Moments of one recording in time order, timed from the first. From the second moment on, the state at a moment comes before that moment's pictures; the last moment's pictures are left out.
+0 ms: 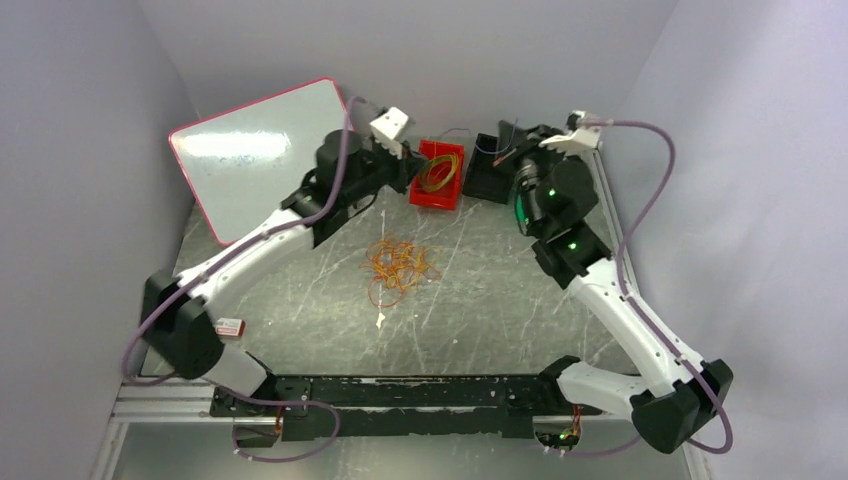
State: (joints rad) left arm -0.67 1.45 1.30 0.11 0.15 -0.07; right arm 0.56 1.10 1.09 0.25 0.43 0.42
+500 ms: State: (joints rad) left arm -0.67 2.21 1.95 0.27 0.47 -0.25; right arm 0.04 1.36 1.33 -0.06 0.11 0.51
